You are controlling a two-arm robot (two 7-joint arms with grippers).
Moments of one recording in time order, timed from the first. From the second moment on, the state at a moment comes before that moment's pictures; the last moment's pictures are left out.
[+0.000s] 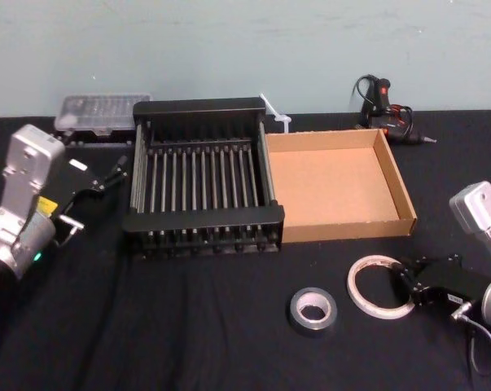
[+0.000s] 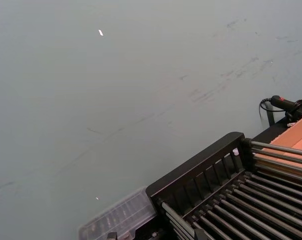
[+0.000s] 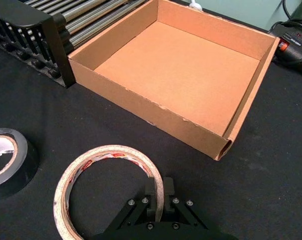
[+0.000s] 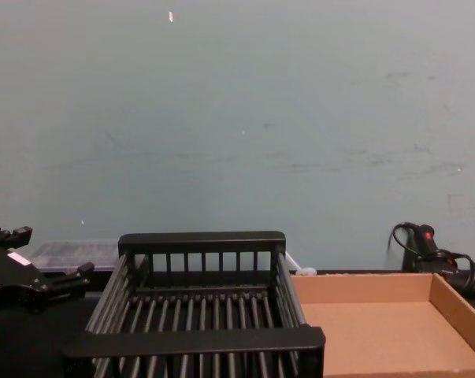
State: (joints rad) left arm -0.20 0.60 0.45 -1.41 -0.25 -0.12 0.03; right arm -0.04 0.65 -0.28 -1.64 0.35 0.36 0.37
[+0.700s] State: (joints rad) left arm -0.20 0.60 0.45 -1.41 -0.25 -0.12 0.03; right arm -0.05 0.65 -0.25 -1.66 0.34 0.33 0.38
